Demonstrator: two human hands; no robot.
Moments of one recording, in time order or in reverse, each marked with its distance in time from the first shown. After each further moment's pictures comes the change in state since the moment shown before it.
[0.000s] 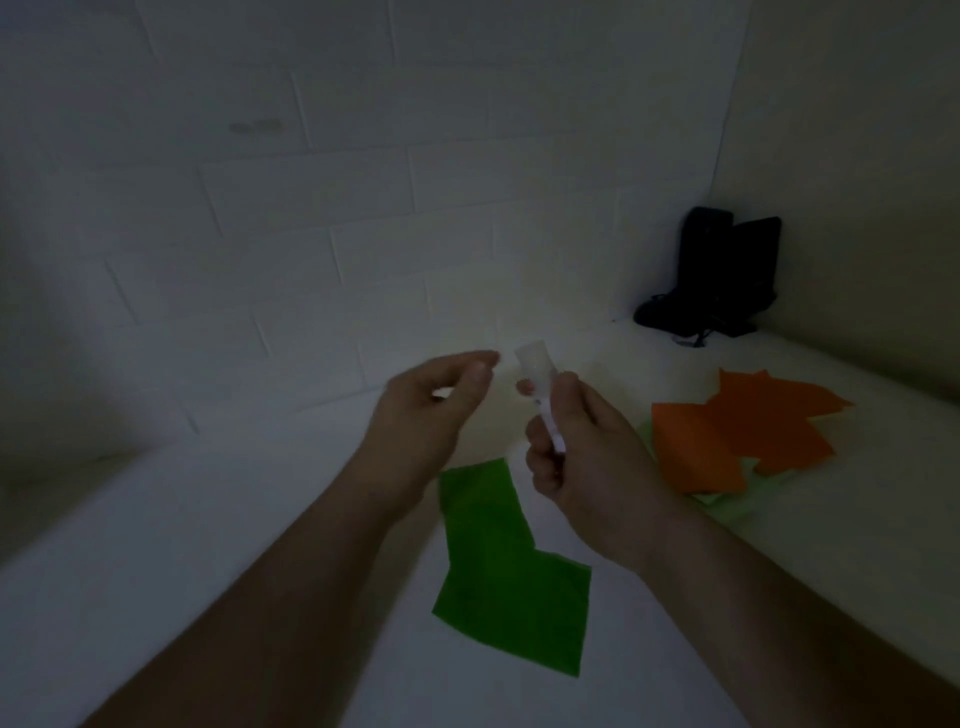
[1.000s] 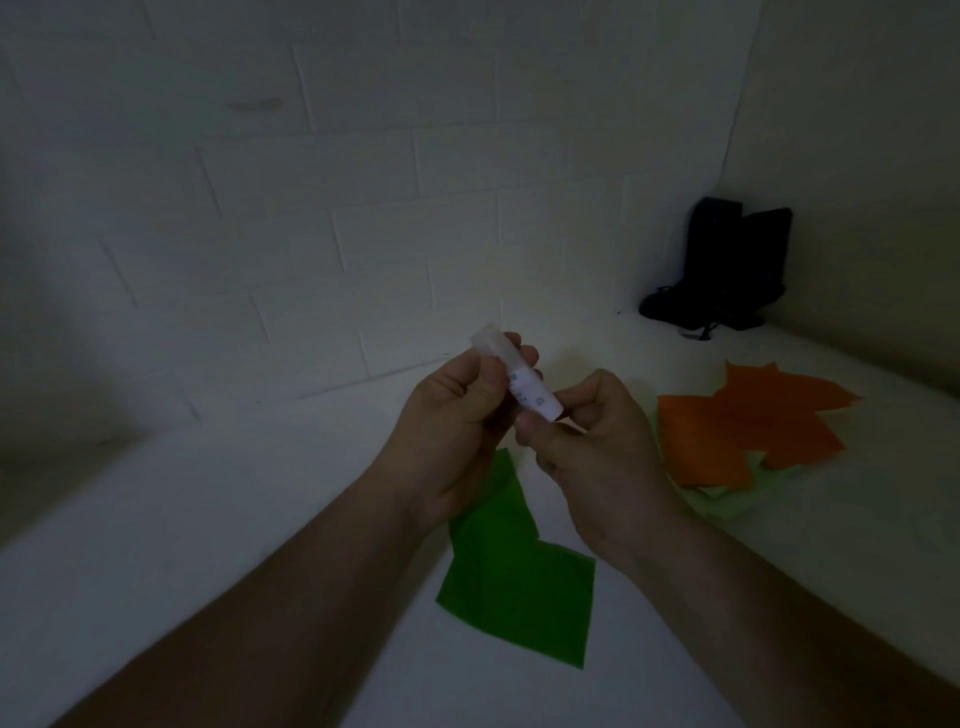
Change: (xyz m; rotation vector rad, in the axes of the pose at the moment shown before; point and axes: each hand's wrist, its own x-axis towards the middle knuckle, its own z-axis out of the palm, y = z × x) left_hand -0.009 0.004 0.031 -0.869 -0.112 -0.219; right_hand -0.004 0.009 0.004 -0.252 0.210 -0.161
